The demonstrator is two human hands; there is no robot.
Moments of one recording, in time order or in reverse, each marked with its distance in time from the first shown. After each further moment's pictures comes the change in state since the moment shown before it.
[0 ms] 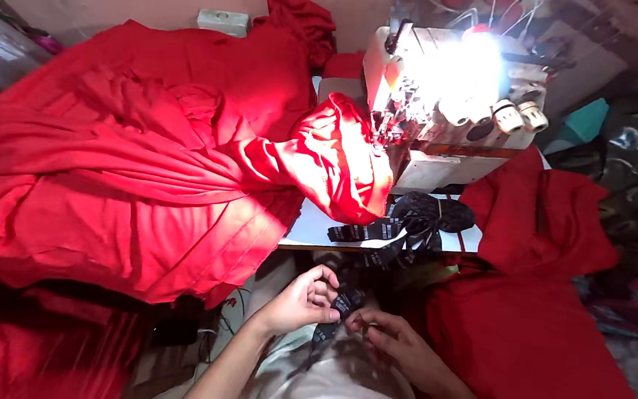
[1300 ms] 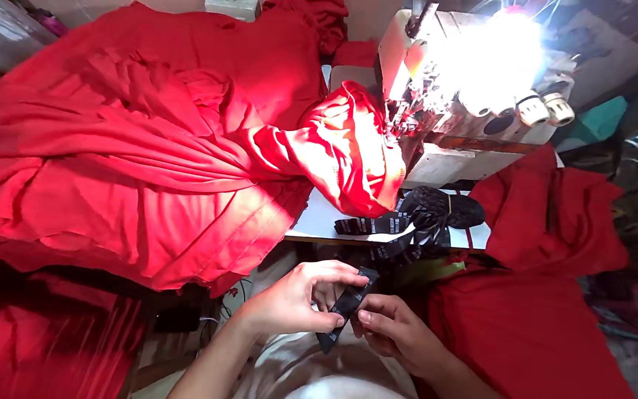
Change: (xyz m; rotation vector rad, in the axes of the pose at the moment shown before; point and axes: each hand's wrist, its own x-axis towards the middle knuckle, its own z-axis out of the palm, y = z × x) left_hand -0.010 0.047 0.000 0.285 -0.155 0.293; right_hand 0.025 -0.042 0.019 0.183 -0.037 0.092
